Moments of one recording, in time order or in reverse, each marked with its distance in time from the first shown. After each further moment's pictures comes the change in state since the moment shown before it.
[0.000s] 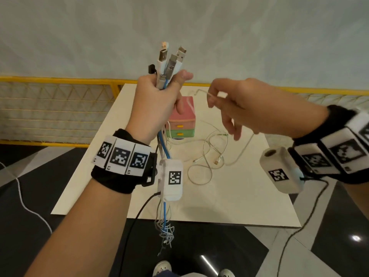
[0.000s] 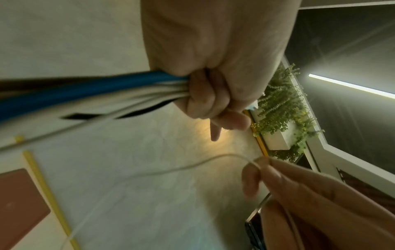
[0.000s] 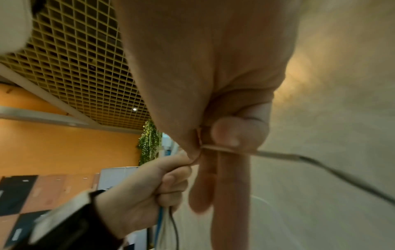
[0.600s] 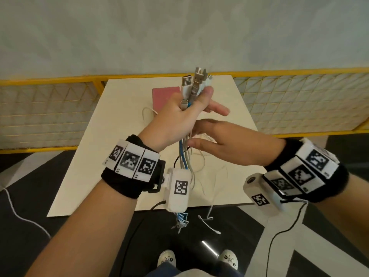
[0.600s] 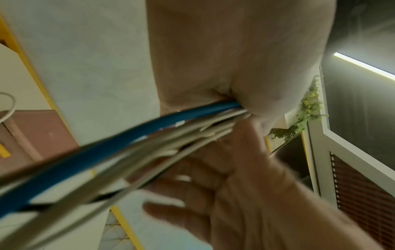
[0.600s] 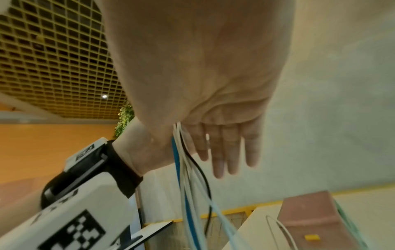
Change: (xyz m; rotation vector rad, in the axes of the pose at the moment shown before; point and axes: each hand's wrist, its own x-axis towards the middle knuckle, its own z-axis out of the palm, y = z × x) left_hand -0.042 0.007 0.028 0.088 -0.557 0.009; right_hand -0.032 0.008 0.077 0.108 -0.103 -0.013
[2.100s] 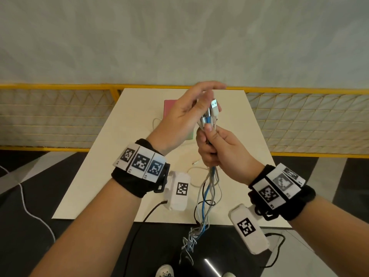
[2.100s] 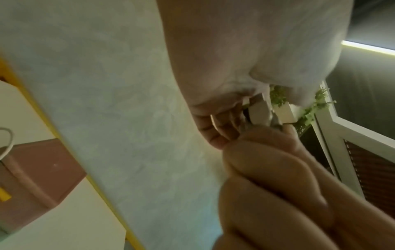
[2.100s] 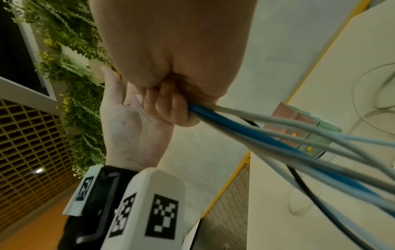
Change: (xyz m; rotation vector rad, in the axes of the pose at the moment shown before) left_hand 0.022 -0.009 -0.008 -0.130 0.107 0.204; right_hand 0.025 0.016 0.023 1.216 0.151 -0.048
